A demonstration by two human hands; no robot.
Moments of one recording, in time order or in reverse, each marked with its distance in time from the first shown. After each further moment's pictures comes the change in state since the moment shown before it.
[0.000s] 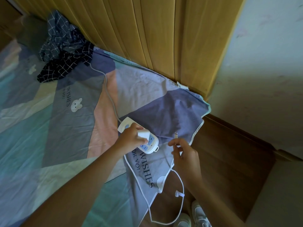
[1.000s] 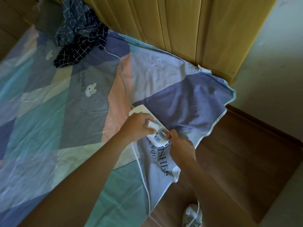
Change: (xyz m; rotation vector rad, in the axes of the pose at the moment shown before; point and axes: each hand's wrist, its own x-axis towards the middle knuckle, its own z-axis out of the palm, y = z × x) left_hand -0.012 -0.024 -0.016 0.161 0.064 0.140; right_hand 0.015 0.028 0.076 -0.570 -0.307 -0.098
